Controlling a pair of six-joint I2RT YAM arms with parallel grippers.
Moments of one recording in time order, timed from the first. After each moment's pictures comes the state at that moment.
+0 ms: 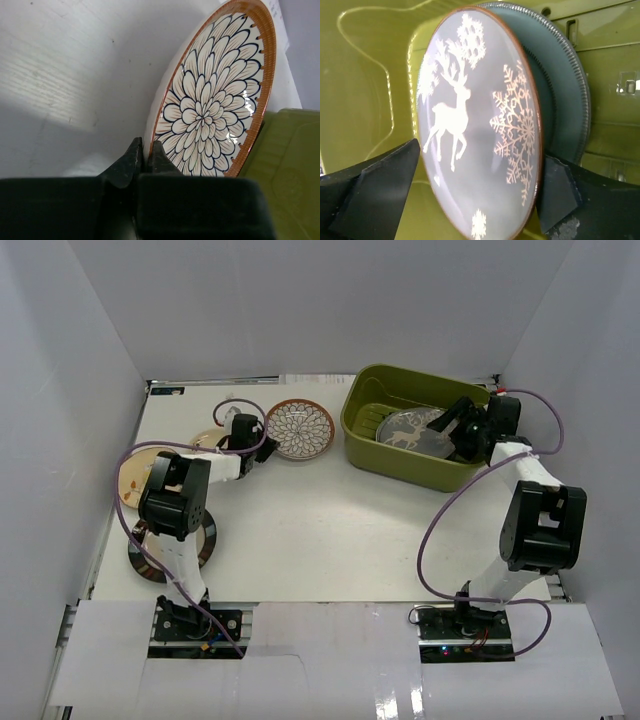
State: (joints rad) left arm -0.27 1.98 1.11 0.25 -0.05 -1.02; right arm -0.11 1.65 1.11 -0.12 -0.37 0.63
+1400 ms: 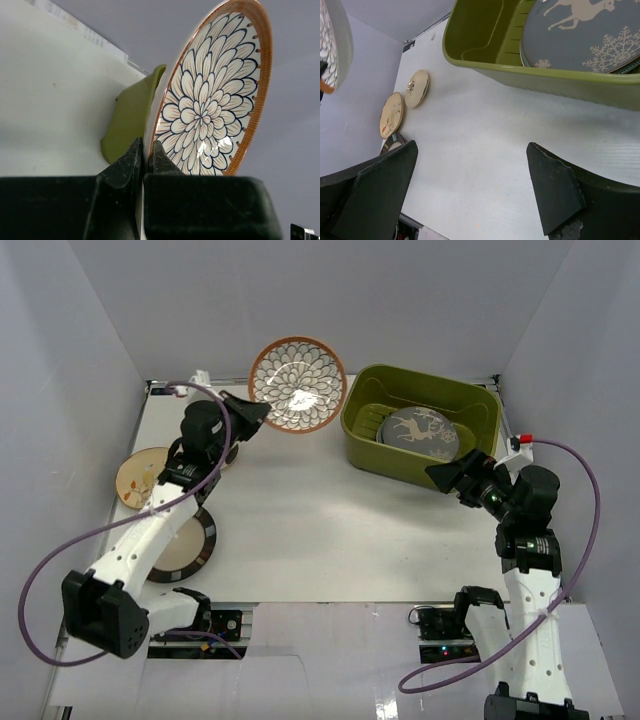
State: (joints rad) left arm -0.33 1.13 1.00 0.00 -0.03 -0.94; right arm -0.10 0.64 0.74 -0.39 -0.54 0.59
